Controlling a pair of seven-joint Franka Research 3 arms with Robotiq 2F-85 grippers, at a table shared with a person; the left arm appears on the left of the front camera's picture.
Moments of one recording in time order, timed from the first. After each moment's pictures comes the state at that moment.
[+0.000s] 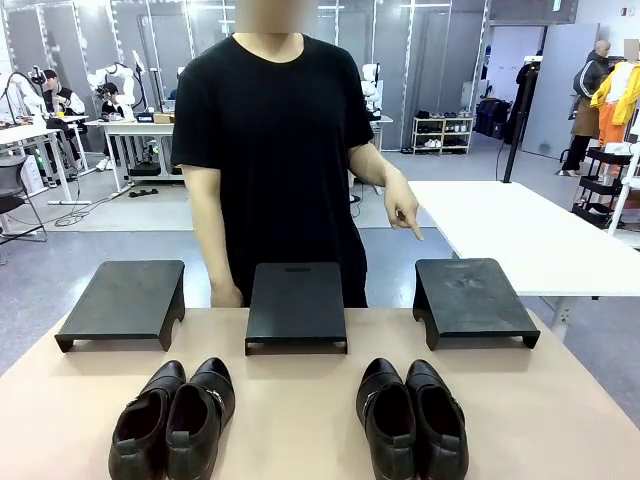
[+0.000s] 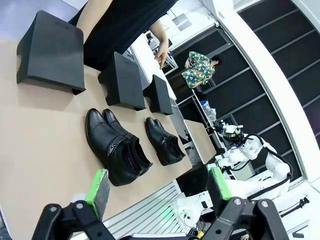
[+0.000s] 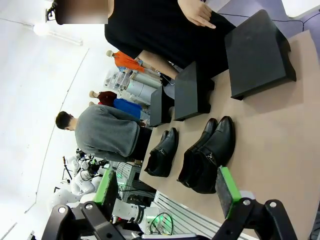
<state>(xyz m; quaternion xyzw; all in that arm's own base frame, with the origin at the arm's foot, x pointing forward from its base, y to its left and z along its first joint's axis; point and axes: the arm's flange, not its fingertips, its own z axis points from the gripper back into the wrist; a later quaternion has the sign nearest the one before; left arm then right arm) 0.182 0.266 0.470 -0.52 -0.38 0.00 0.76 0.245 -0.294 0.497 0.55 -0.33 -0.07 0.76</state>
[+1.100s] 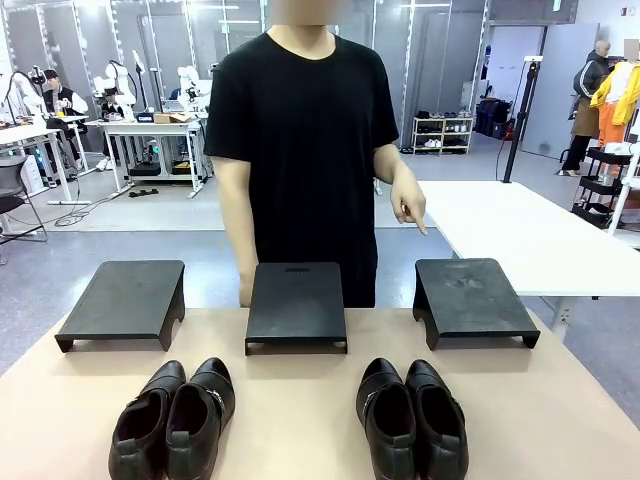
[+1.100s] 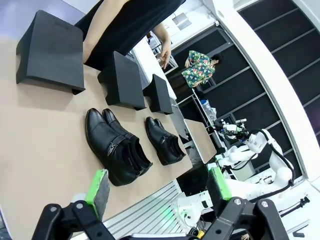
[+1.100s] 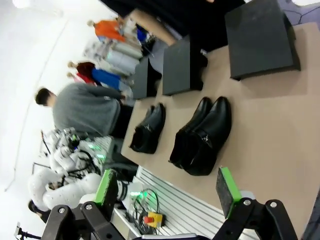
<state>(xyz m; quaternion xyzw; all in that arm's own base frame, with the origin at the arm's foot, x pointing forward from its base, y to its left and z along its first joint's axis) 0.183 0.266 0.470 -0.52 -0.38 0.00 0.76 0.268 -0.240 0.543 0.50 -0.27 0.00 0.82</state>
